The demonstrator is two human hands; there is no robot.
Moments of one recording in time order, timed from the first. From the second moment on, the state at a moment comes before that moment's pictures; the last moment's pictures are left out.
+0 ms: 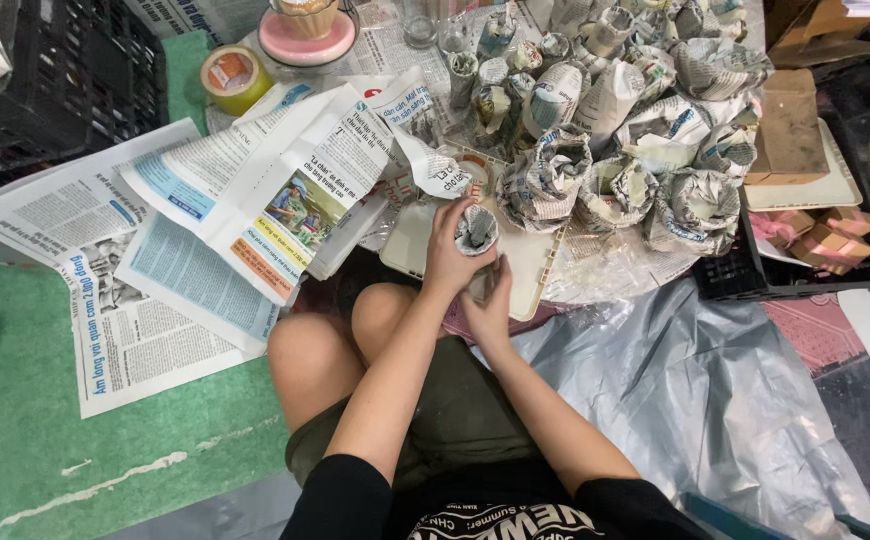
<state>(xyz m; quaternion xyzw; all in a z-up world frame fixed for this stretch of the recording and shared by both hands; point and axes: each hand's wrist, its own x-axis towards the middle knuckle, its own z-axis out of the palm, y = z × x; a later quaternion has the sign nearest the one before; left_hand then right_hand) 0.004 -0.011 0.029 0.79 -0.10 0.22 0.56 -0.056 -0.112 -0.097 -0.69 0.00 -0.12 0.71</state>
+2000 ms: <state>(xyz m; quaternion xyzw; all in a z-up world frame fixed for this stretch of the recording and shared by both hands) -0.039 -0.162 0.153 0.81 -0.29 0.16 0.48 -0.039 -0.293 0.018 -0.77 0.04 -0.30 0.57</state>
